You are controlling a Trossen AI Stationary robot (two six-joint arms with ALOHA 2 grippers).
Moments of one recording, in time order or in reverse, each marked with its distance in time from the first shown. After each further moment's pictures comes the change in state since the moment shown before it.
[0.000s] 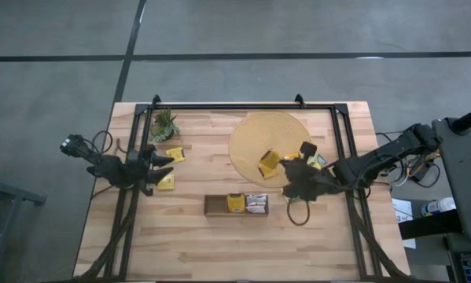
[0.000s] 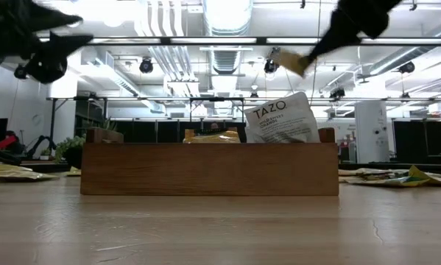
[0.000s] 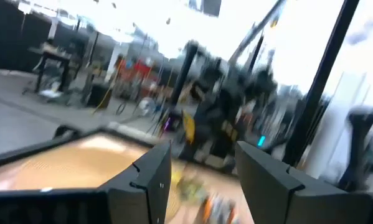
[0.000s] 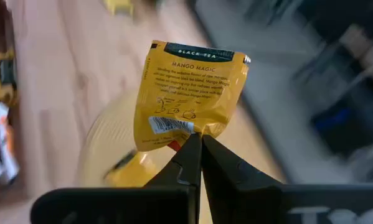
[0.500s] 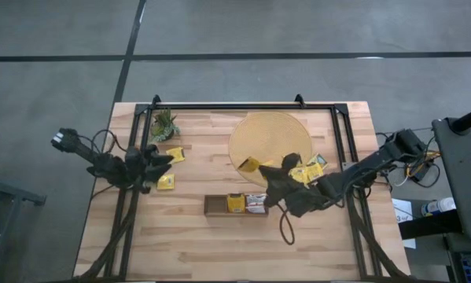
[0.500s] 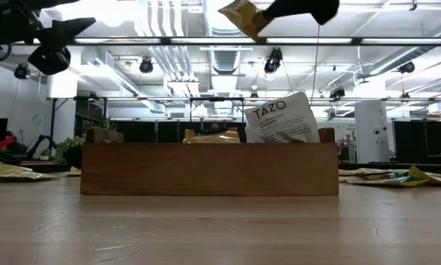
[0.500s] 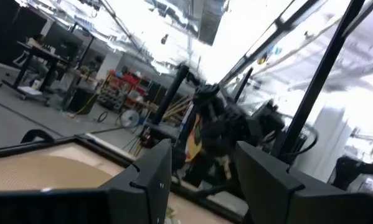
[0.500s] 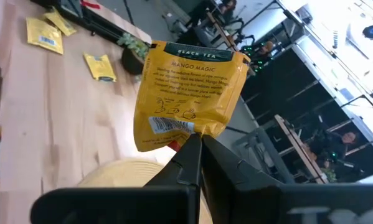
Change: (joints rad) left arm 0.002 0.237 0.016 0.332 0.012 -0.079; right arm 0.075 0.242 0.109 0.517 0.237 -0.548
